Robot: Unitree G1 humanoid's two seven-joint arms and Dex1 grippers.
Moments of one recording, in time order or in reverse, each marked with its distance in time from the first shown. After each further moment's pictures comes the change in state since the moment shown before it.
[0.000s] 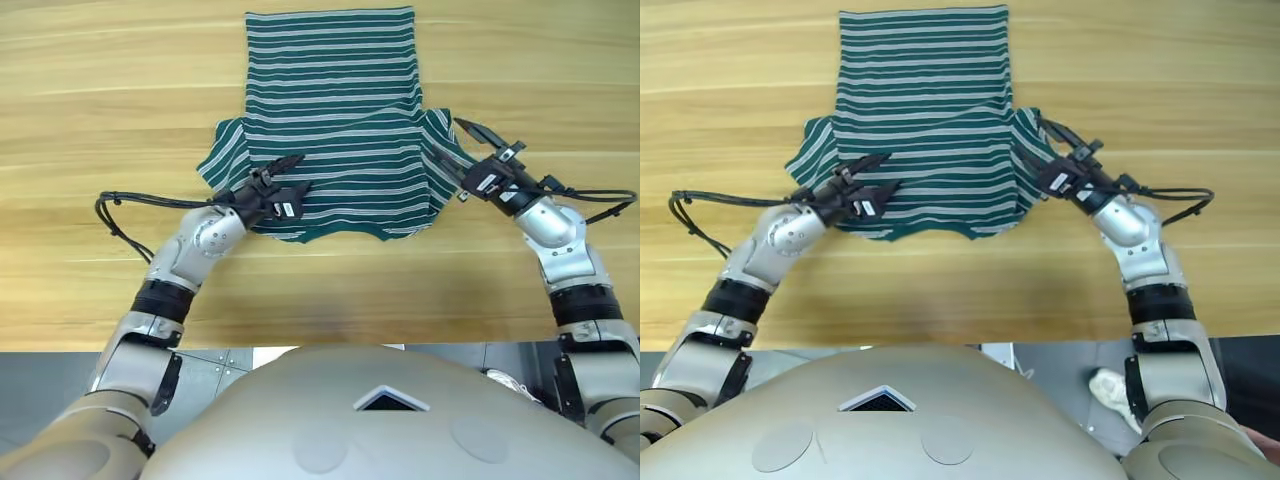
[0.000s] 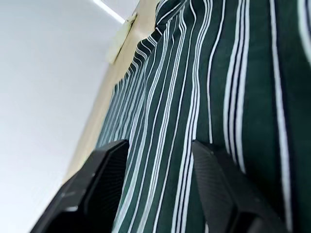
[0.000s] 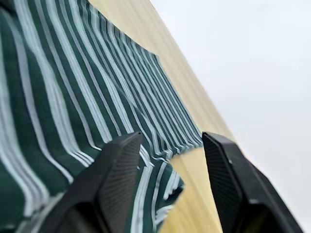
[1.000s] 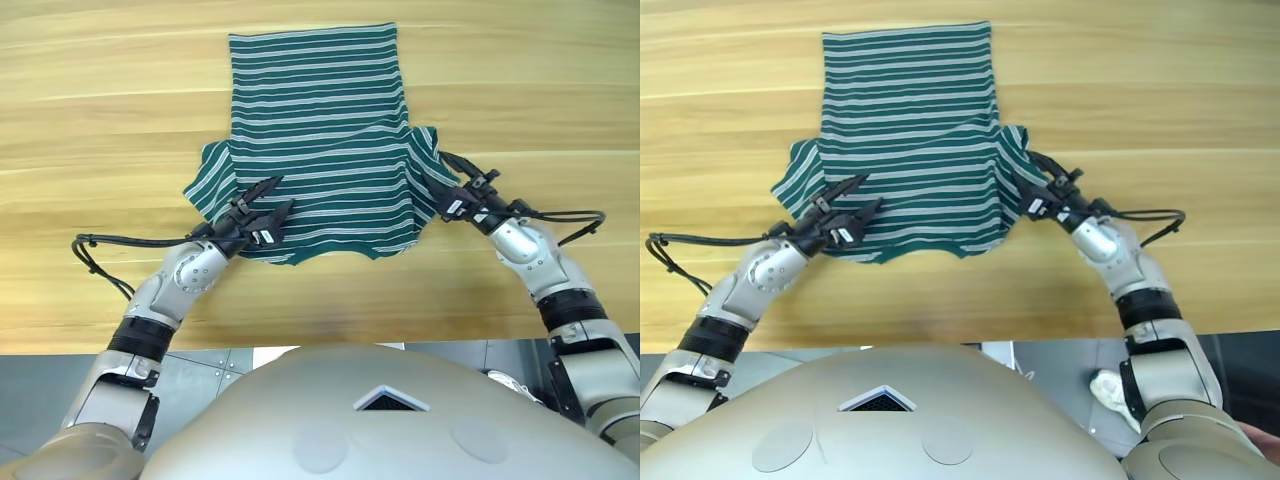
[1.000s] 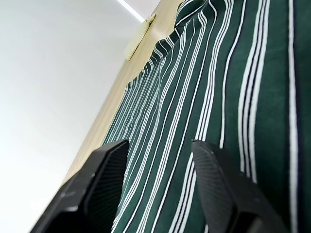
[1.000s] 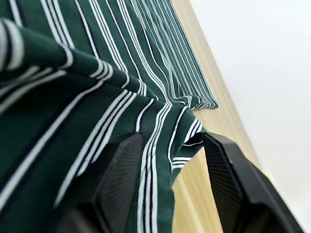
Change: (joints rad) left arm 0.211 0.093 0.014 -0.128 -0.097 -0.017 0.122; right arm 0.006 0.003 0.126 0.129 -0.224 0.026 -0.224
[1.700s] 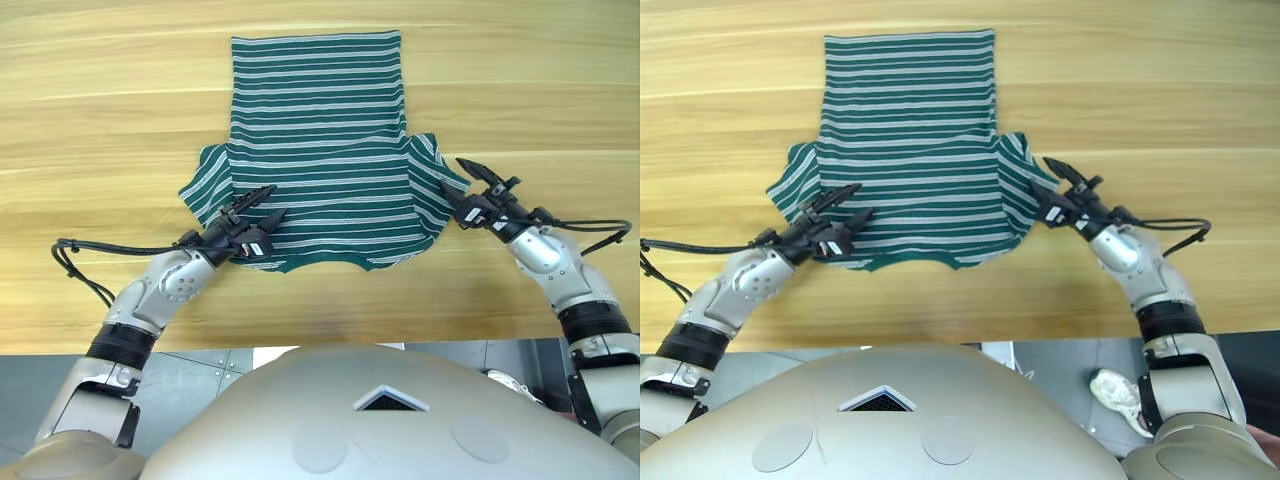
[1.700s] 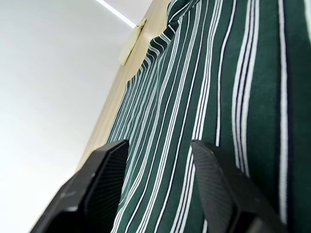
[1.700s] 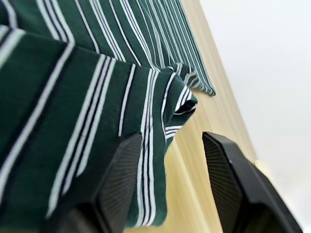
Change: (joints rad) left arm 0.045 0.091 0.011 -0.041 0.021 -0.074 0.054; right arm 0.094 -0.078 -0.039 -0.086 0.084 -0.018 0.027
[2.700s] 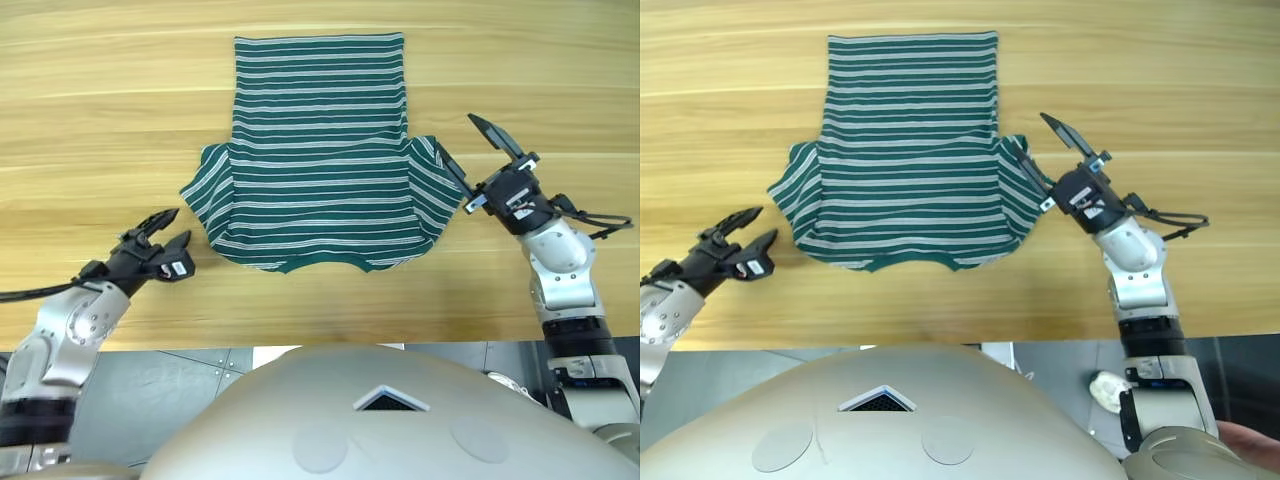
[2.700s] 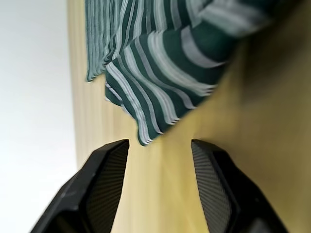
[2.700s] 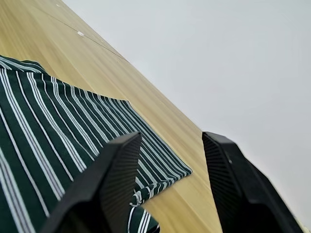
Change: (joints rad) left arm 0.323 0.162 0.392 -0.231 0.130 0.253 -0.187; right arm 0.108 0.113 -0.129 -0.343 0.438 0.011 0.296
